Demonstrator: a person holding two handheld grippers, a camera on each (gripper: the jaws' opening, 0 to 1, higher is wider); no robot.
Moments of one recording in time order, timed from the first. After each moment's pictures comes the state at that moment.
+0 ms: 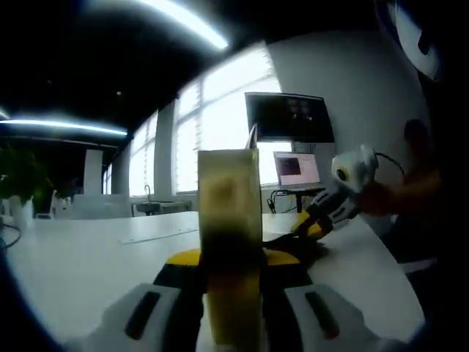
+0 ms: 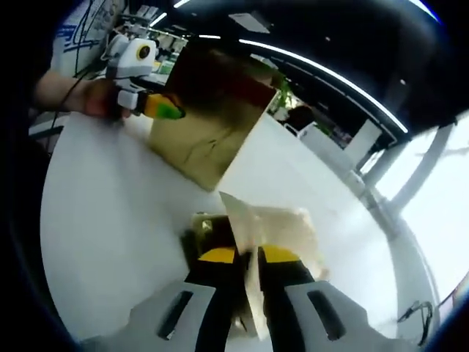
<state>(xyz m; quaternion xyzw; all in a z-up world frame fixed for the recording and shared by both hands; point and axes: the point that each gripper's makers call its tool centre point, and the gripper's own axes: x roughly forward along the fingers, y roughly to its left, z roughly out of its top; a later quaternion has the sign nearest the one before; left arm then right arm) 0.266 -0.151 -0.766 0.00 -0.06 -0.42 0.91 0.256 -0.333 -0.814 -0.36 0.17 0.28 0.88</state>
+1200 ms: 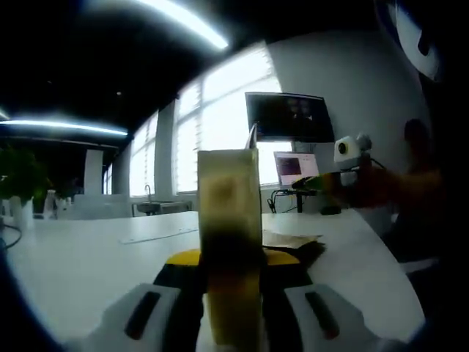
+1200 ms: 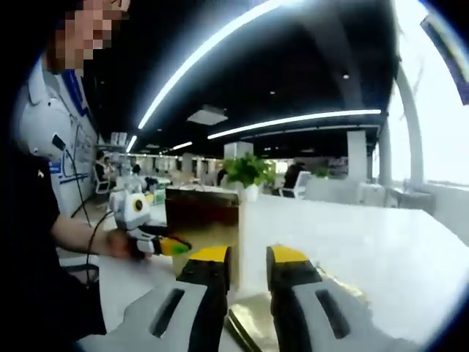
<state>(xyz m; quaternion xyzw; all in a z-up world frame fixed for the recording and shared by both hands) 0.267 -0.150 -0.766 0.00 -0.06 -0.42 0.91 0.242 -0.316 -0.714 -0.04 0.00 0.35 0.94</state>
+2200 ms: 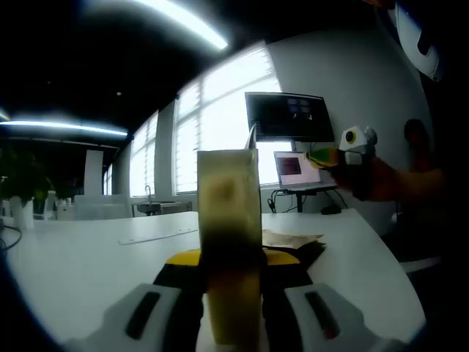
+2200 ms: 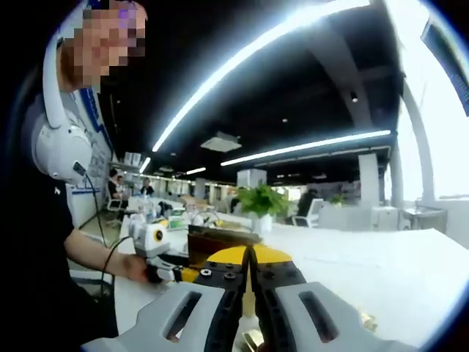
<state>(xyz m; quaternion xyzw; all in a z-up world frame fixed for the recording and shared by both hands) 0.267 -0.151 -0.766 0.00 -0.06 -0.42 0.91 0.219 -0.305 -0.675 0.00 -0.08 0.39 0.92</state>
